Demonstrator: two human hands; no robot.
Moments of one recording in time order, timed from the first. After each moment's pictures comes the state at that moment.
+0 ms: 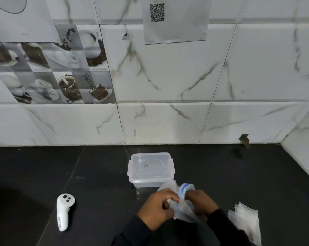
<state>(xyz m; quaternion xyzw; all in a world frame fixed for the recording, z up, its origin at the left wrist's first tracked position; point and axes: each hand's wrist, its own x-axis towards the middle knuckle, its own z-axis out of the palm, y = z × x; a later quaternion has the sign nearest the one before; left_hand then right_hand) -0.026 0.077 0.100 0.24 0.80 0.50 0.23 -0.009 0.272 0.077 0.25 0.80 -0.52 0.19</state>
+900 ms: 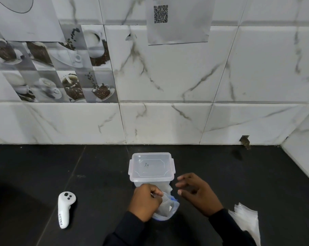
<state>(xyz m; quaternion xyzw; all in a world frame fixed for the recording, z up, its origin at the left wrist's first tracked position) -0.036 0.056 0.105 0.05 0.88 0.45 0.15 -0.002 0.272 0.100 -0.02 0.86 -0.51 -0.02</state>
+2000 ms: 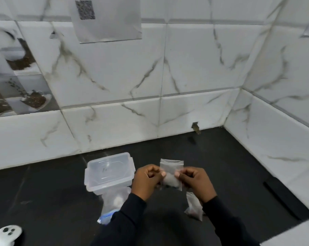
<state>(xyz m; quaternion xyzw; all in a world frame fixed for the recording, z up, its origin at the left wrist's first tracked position) -0.042 0.188 0.111 0.15 0.73 0.64 0.20 0.051 0.359 0.114 0.18 0.74 -0.64 -0.11</state>
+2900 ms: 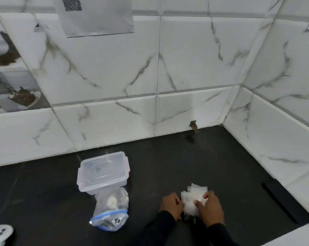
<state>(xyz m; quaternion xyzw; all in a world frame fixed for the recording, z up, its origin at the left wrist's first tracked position) 0.021 0.282 -0.011 0.12 0.82 0.43 0.35 0.116 0.417 -0.006 0.47 0.80 -0.36 -0.05</state>
